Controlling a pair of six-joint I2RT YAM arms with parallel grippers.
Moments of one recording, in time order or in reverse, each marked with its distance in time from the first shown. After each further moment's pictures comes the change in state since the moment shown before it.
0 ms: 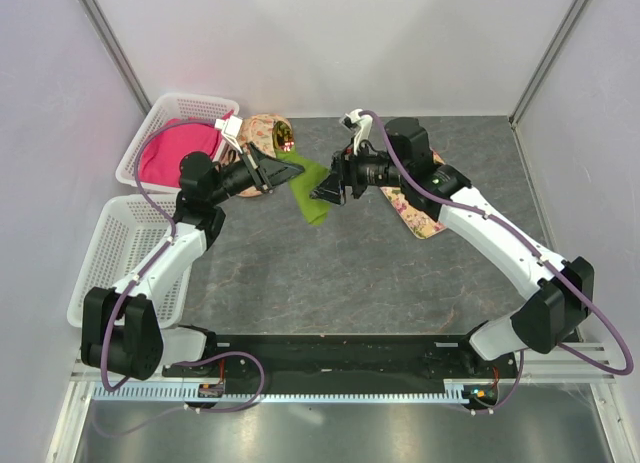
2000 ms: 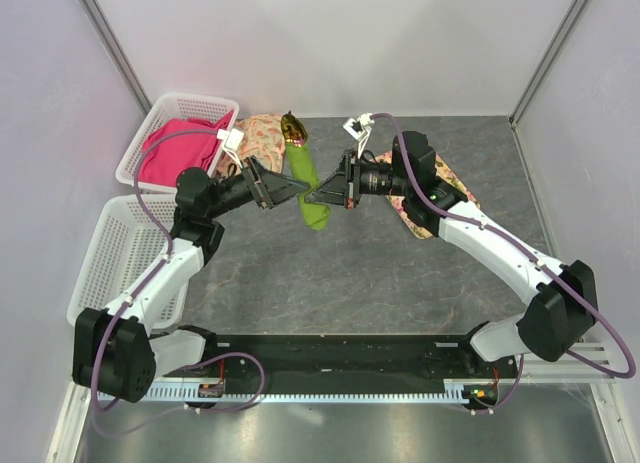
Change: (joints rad) left arm -0.039 -0.113 -0.085 0.058 0.049 -0.017; right arm 0.010 -0.044 -0.185 0.378 -0.192 0.348
